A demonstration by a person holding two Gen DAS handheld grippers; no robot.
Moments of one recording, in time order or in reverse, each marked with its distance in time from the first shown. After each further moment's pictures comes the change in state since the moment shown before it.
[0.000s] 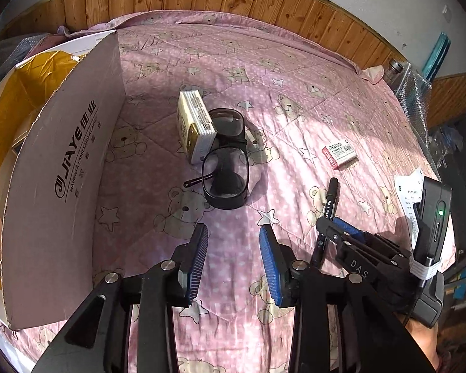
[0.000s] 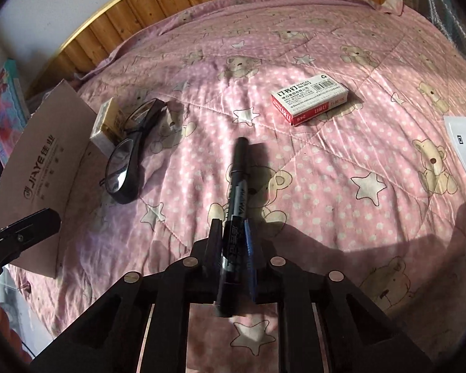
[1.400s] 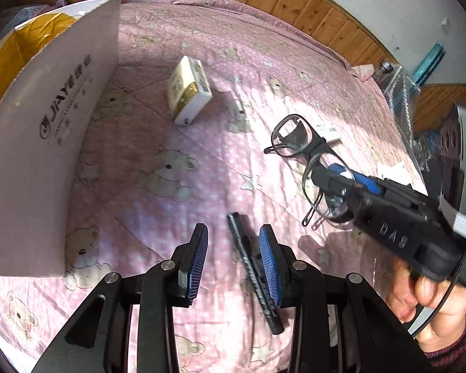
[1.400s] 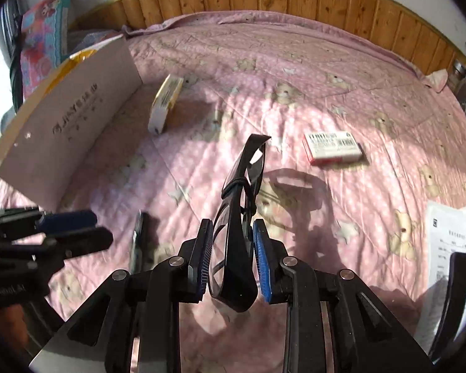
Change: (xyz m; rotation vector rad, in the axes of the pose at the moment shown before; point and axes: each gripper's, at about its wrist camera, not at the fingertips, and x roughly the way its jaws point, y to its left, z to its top) left arm -0.001 -0.003 -0.036 -0.007 0.068 -0.145; right arm -0.037 0.028 -0.002 -0.361 0.057 -0.070
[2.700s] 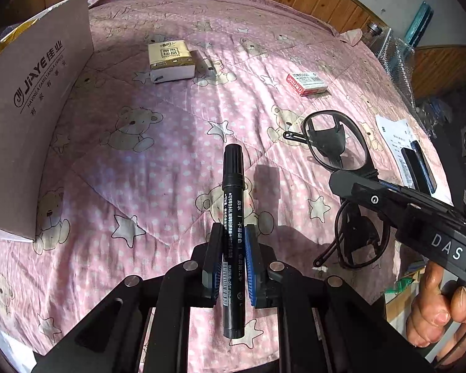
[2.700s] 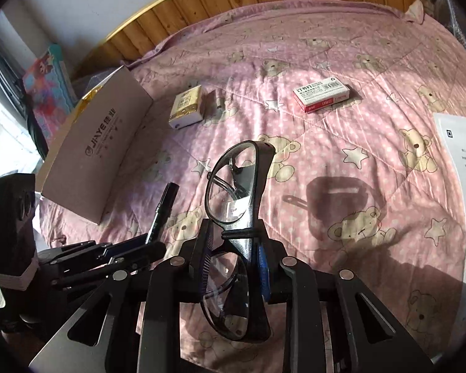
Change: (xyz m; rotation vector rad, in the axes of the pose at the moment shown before) left arm 0.018 -0.032 -0.043 0.105 0.025 0.066; right arm -0.030 -0.021 -0.043 0.277 -0.075 0.217
